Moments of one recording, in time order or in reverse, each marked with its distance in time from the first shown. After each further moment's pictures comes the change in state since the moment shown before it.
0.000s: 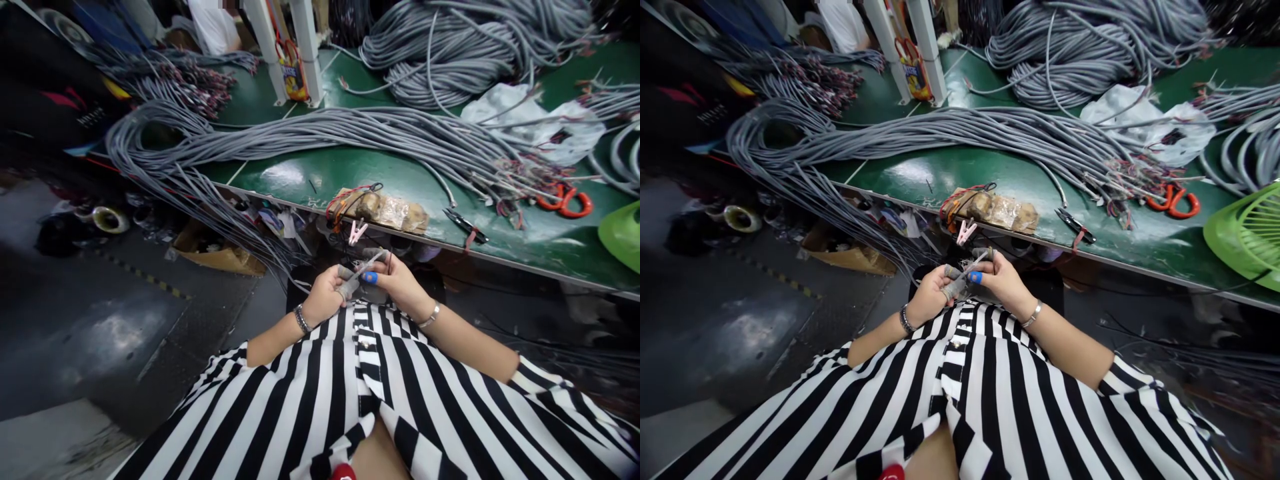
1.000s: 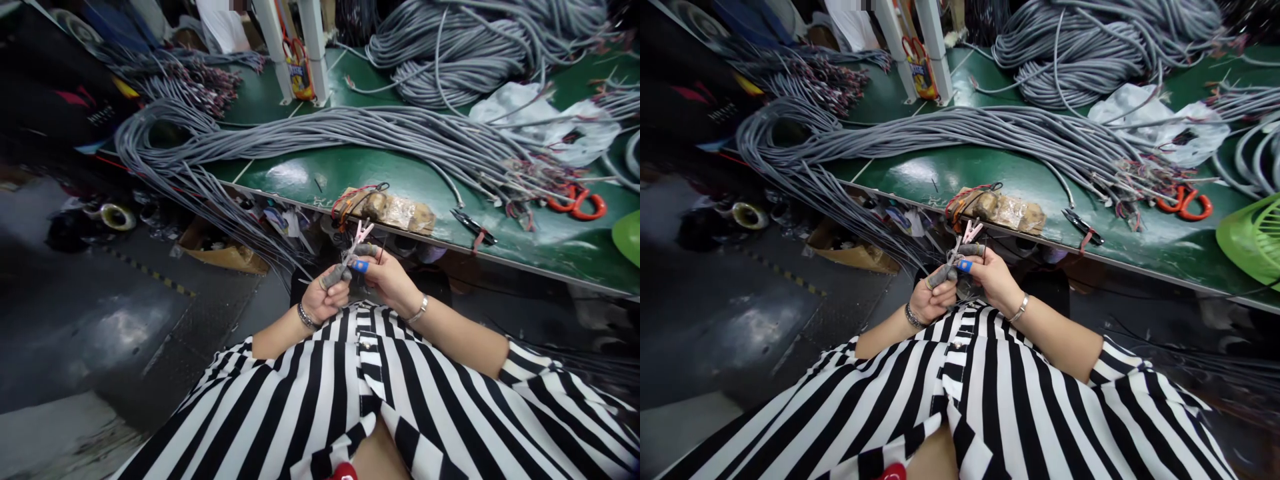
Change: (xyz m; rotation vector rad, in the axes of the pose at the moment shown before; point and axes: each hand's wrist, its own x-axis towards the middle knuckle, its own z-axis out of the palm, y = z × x) left_hand 0.004 -0.013 -0.019 -0.929 -0.270 -0.200; right_hand 0.013 -0.004 0.038 0.080 0.108 0.033
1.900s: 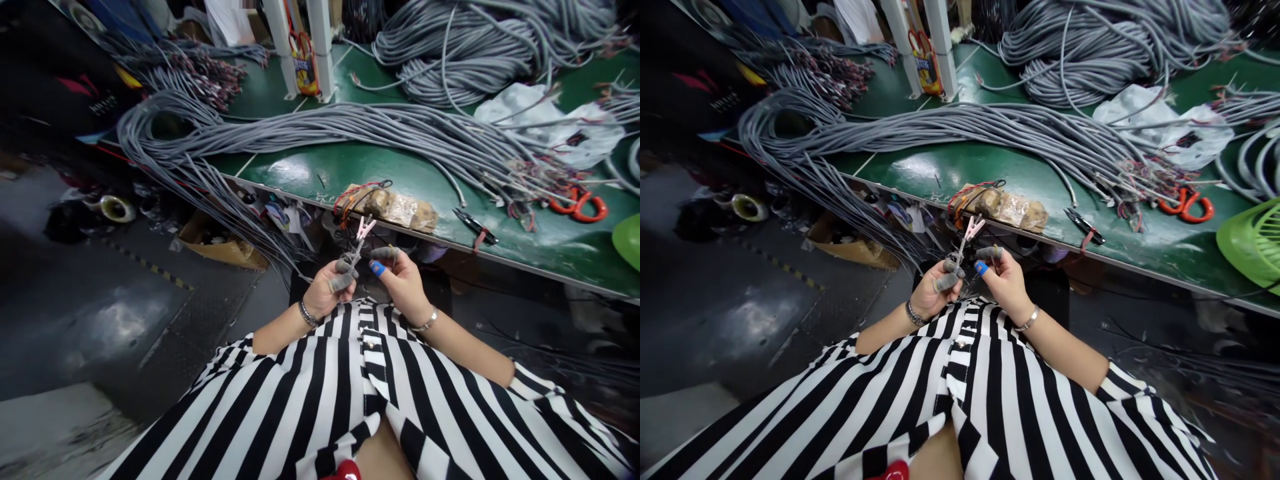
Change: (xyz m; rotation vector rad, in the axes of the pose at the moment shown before) left_hand 0.000 -0.012 0.002 0.377 0.128 0.207; right_hand -0.013 0.013 -0.027 -0.338 0.089 -0.433
